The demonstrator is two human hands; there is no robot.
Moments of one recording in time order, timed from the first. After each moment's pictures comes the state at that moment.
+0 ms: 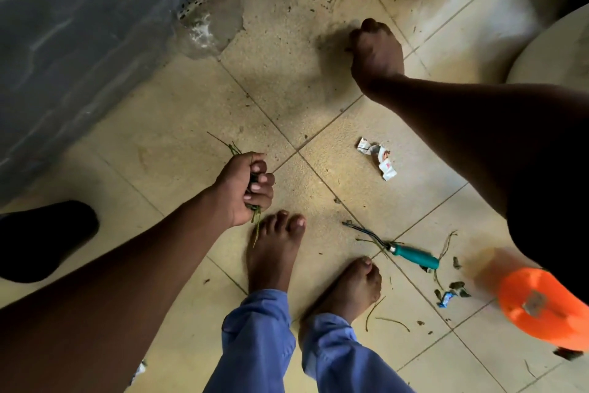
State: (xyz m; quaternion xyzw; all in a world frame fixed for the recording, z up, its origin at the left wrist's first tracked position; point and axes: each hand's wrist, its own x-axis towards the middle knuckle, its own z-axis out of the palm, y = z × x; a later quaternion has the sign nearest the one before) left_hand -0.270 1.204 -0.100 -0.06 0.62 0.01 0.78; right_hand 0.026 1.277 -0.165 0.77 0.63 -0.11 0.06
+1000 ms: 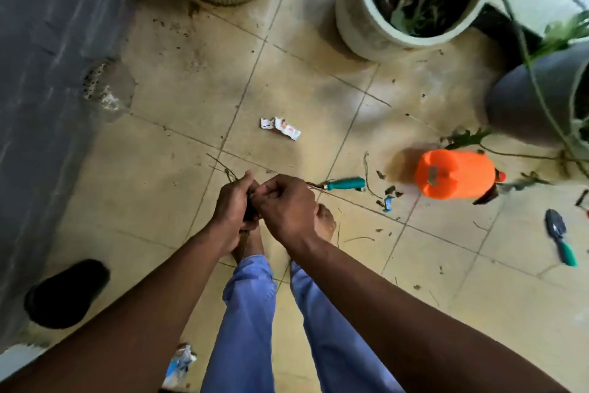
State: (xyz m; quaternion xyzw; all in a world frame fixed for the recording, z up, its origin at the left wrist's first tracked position) left_hand -0.180 1.113 0.053 0.32 0.62 -0.13 0.70; right_hand -0.113 1.037 0.080 0.84 0.00 -0.45 -0.30
